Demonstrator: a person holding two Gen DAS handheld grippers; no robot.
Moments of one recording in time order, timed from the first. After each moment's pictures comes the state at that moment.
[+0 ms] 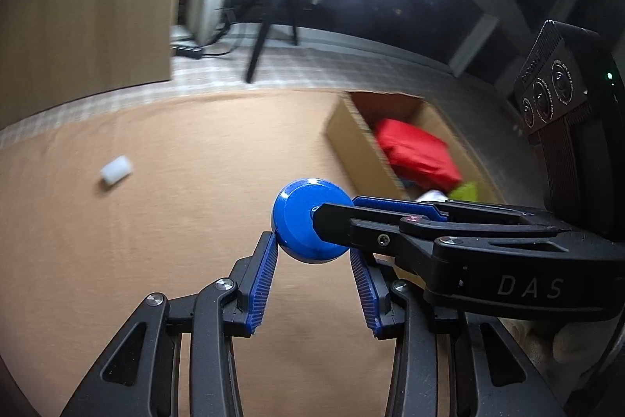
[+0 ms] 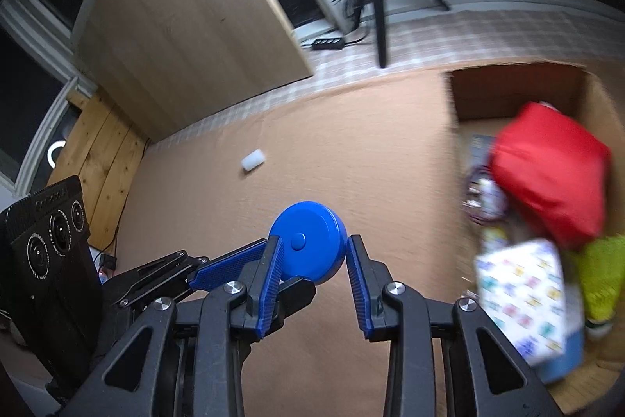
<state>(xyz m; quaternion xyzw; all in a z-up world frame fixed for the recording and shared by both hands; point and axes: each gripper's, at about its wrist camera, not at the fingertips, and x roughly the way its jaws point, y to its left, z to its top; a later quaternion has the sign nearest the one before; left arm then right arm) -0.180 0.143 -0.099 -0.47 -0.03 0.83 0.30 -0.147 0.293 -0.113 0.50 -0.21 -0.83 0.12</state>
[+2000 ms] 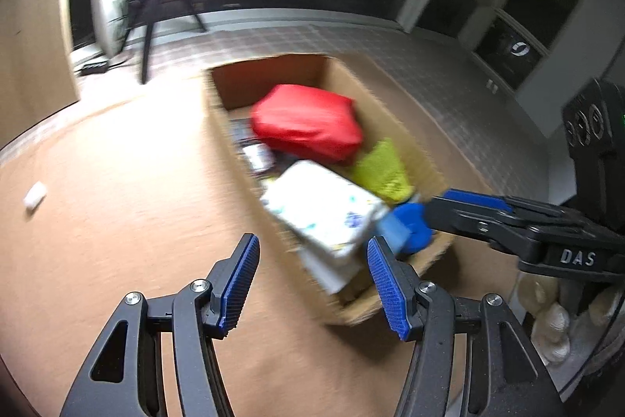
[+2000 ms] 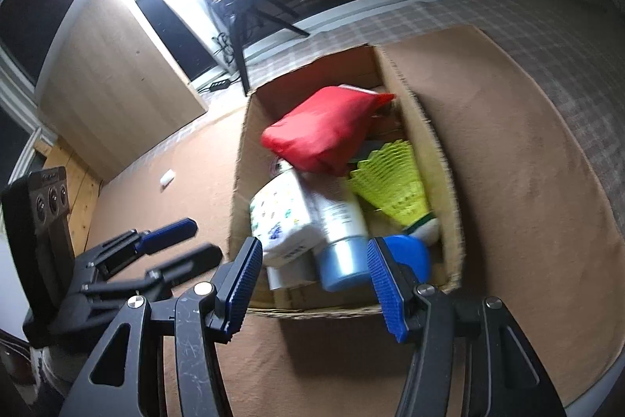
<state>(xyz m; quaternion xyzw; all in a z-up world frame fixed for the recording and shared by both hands) -0.135 0.240 -0.094 -0.48 0.03 0.81 0.34 -0.049 0.400 -0.110 0.47 -0.22 -0.86 0.01</state>
